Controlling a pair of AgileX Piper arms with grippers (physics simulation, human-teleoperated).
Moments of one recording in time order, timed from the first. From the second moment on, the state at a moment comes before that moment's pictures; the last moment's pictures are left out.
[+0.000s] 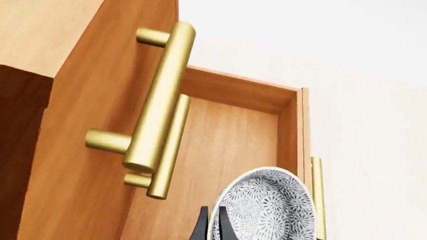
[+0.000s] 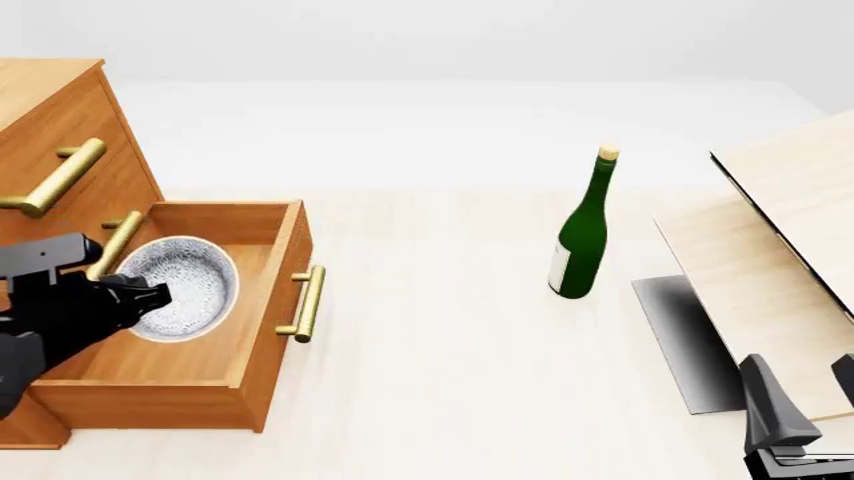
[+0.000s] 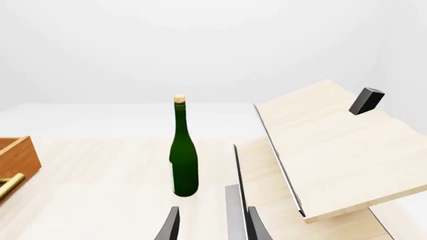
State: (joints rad) left arm 0.09 1.13 -0.49 0.00 -0.17; right arm 0.00 0.01 0.00 0.00 0.00
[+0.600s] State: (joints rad) left arm 0.10 1.22 -0.49 -0.05 -0.16; right arm 0.00 0.01 0.00 0.00 0.00
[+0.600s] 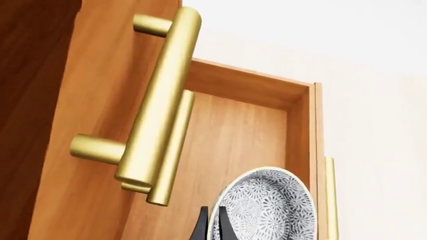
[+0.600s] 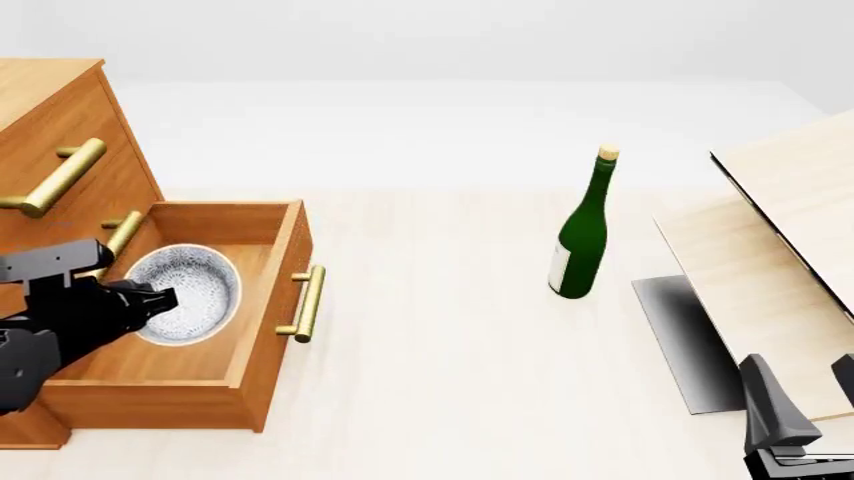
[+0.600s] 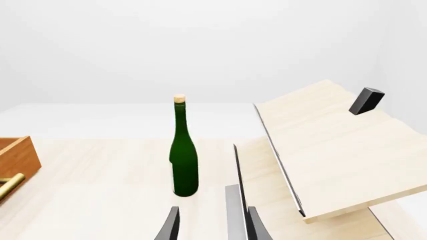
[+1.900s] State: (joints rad) left arm 0.14 1.34 -0.46 -0.14 -0.12; right arm 0.00 0.01 0.00 0.00 0.00
